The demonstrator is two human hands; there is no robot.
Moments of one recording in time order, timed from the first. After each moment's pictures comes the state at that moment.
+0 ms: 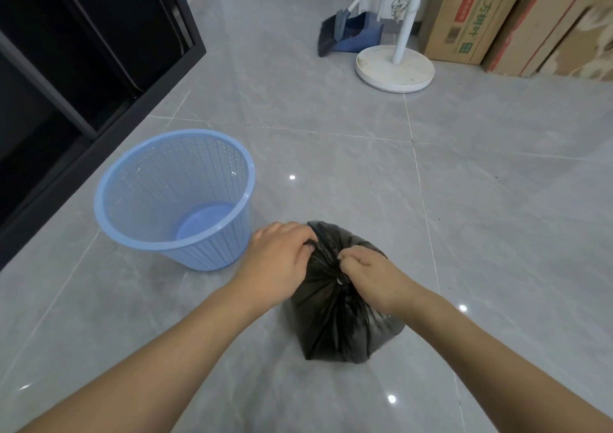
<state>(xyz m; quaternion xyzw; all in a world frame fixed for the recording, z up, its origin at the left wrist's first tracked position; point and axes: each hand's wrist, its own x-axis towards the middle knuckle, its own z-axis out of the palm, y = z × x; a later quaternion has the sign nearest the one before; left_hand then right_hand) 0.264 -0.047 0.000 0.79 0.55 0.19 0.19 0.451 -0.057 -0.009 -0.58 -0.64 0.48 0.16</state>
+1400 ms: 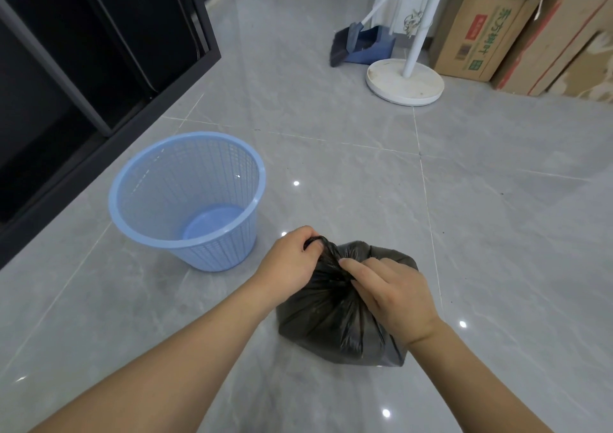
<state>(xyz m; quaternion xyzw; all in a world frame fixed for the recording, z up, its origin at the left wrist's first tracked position) 0.277 -0.034 -0.018 0.61 0.62 0.27 0.42 0.468 -0.074 -0.024 -0.44 -0.85 -0.08 0.27</state>
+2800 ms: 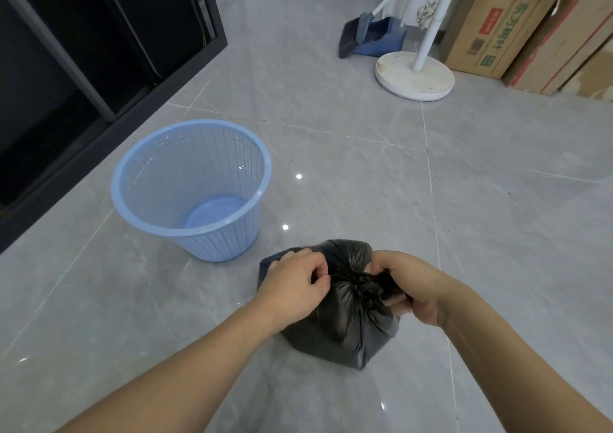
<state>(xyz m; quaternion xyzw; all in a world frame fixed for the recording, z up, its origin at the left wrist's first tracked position) 0.273 -0.067 -0.047 0.71 0.60 0.18 0.33 0.471 -0.048 0.006 -0.64 -0.33 0.69 0.13</state>
